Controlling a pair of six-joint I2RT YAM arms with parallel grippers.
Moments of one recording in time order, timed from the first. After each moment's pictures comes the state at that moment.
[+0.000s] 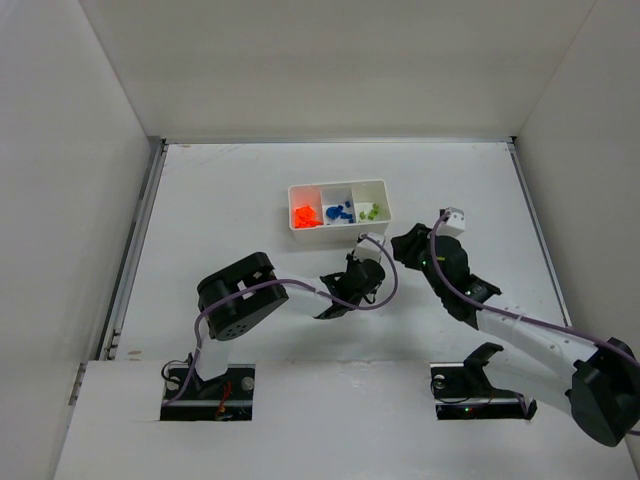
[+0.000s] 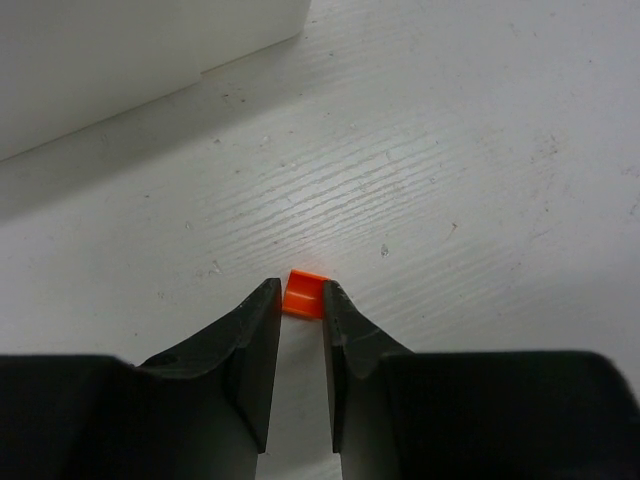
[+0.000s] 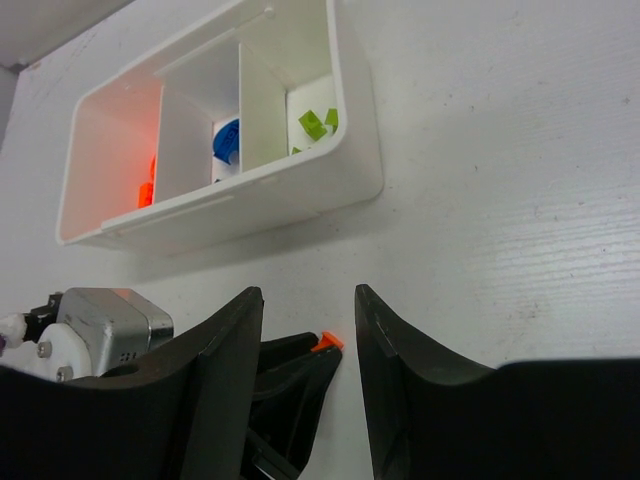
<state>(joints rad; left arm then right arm) -1.12 1.93 0.93 0.40 -0.56 -0.49 0.61 1.01 0.47 0.18 0.37 0.68</state>
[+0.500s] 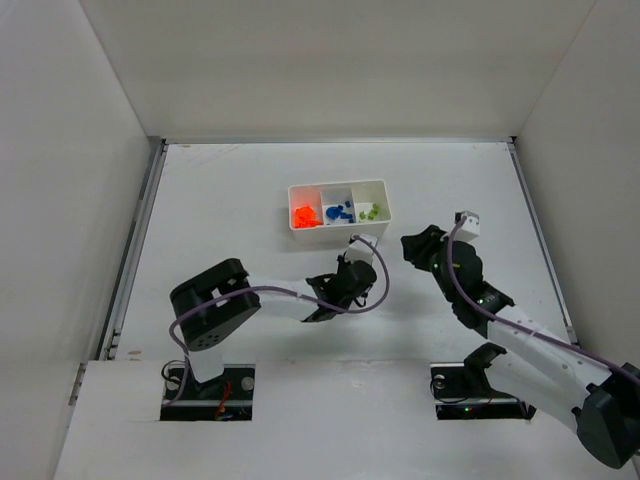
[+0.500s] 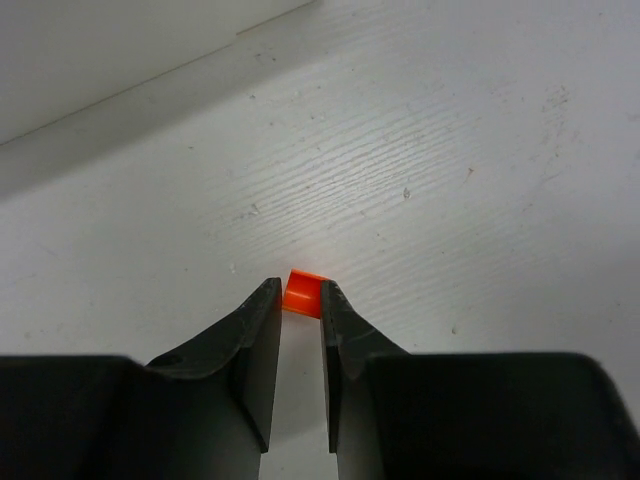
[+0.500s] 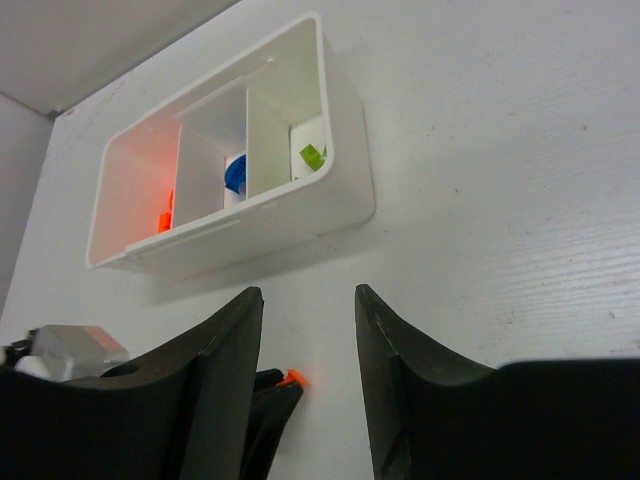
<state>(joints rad) -1.13 1.81 0.86 0.31 -0.55 -0.48 0.57 0.86 0.43 0.16 0.37 0.68</state>
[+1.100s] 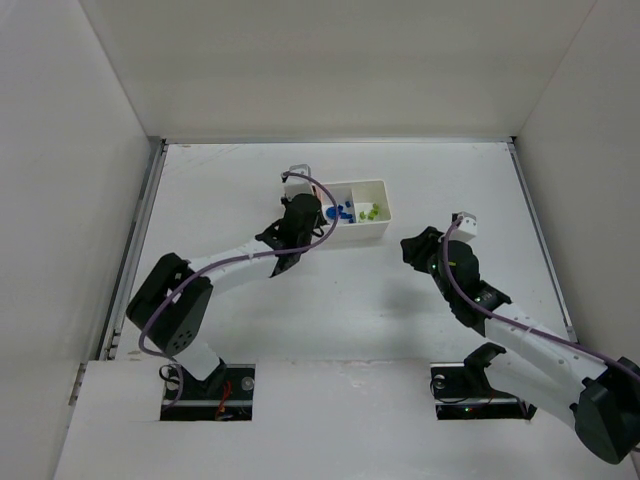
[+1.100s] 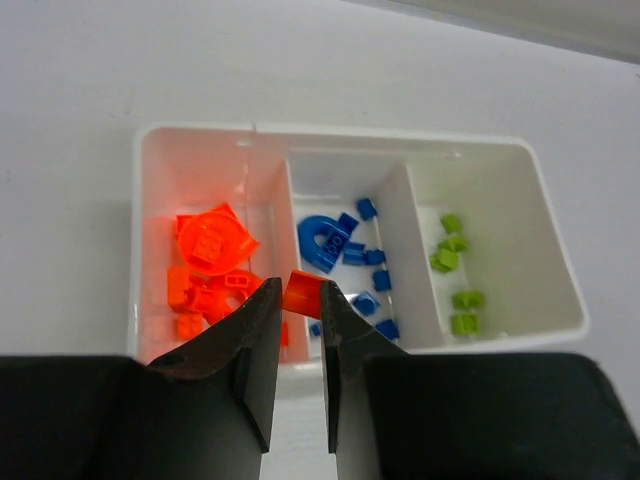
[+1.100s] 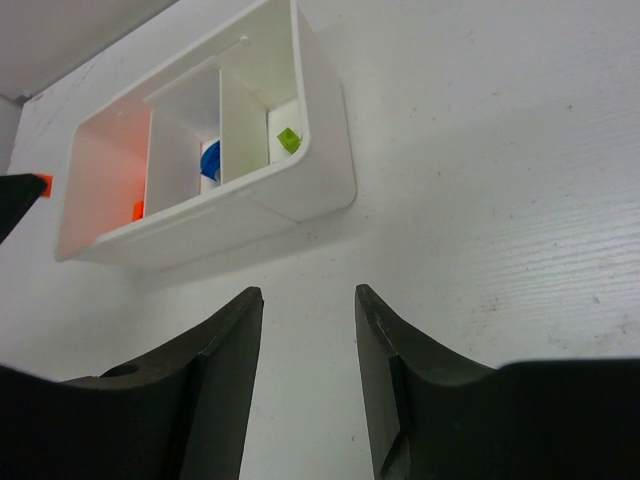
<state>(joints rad) -0.74 1.55 0.90 0.29 -0.55 -0.49 0.56 0.89 0.43 0.14 0.37 0.68</state>
